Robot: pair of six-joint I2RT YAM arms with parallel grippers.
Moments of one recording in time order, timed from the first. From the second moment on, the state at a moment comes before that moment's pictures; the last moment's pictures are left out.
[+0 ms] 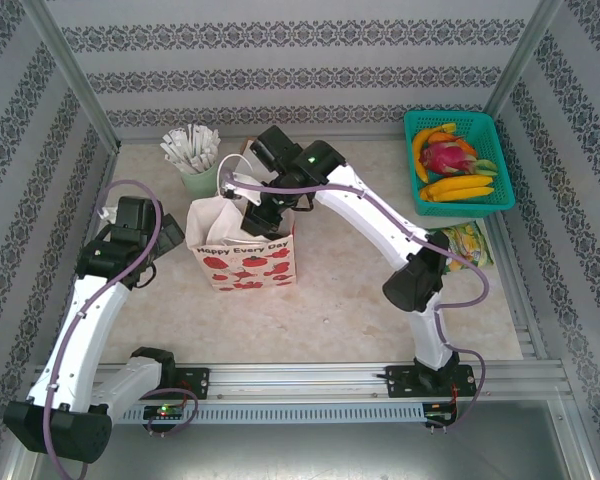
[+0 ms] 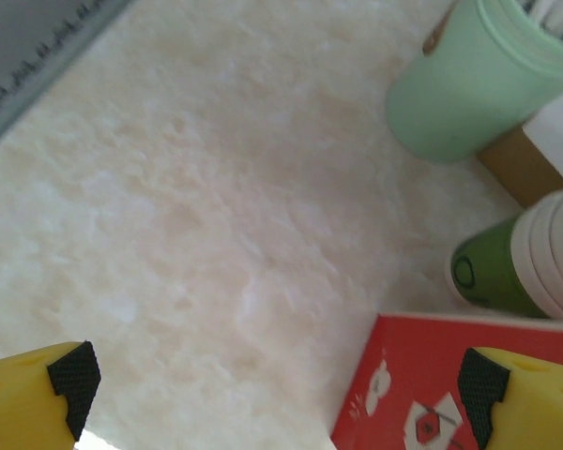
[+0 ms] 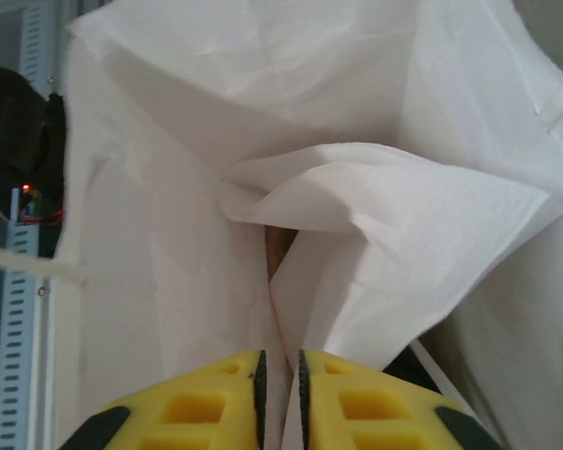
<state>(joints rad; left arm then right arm) -0.11 0.96 1.06 -1.03 -0.29 -0.68 0.80 2.10 2.31 -1.27 -0.52 -0.44</state>
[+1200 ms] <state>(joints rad) -0.13 1.02 1.04 -1.09 -0.12 -0.71 0.79 1.83 1.96 -1.17 0.15 0.24</state>
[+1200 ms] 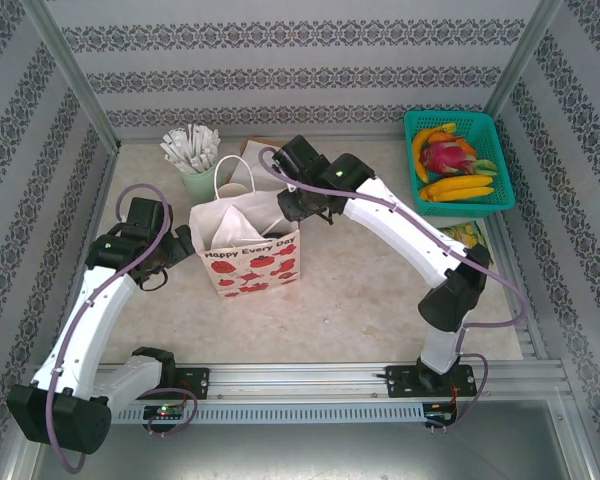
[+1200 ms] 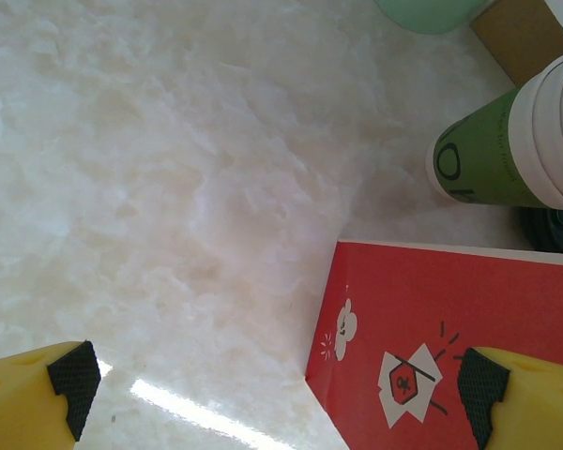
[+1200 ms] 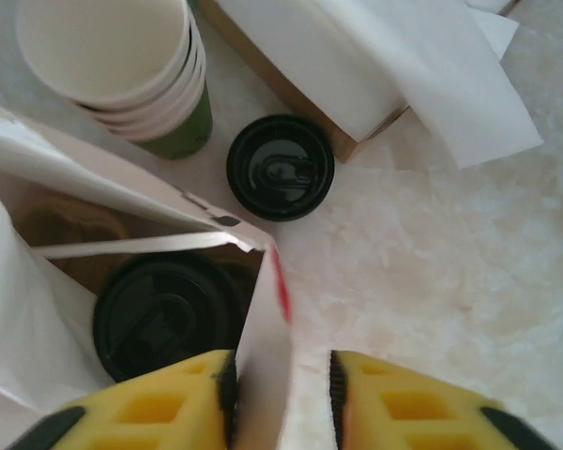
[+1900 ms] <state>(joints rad) -0.32 1.36 1.26 -0.99 -0.12 -0.72 0.68 1.61 1.75 -1.21 0.26 0.35</state>
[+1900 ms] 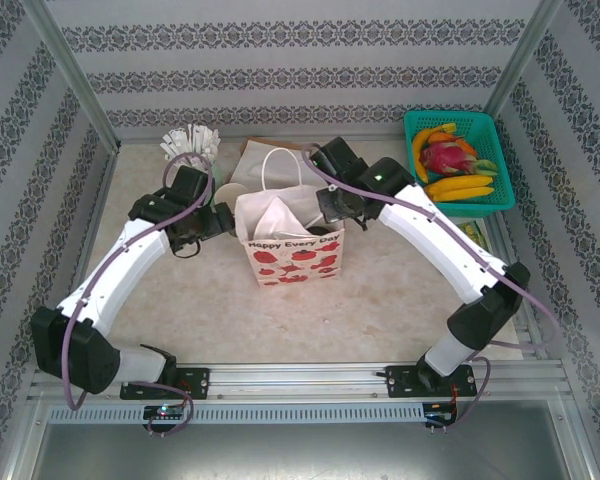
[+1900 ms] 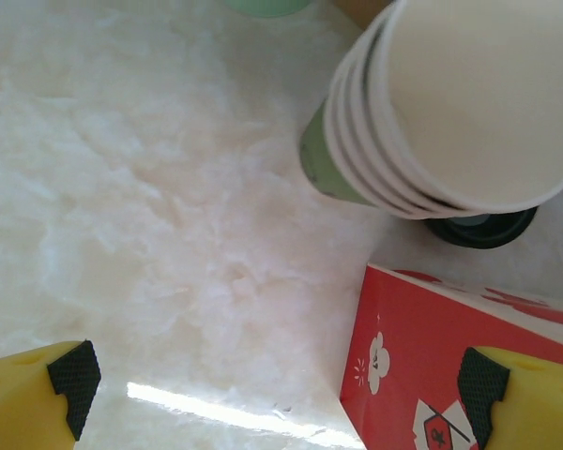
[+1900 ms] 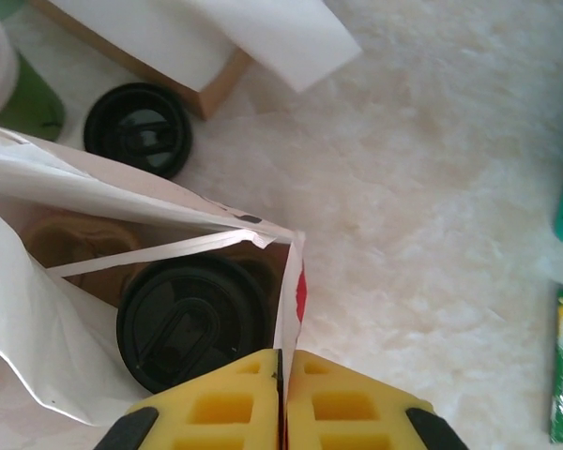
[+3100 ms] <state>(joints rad) -0.13 0.88 0.70 -0.56 -0.66 -0.53 0.17 0.97 0.83 -0.41 0.36 0.35</state>
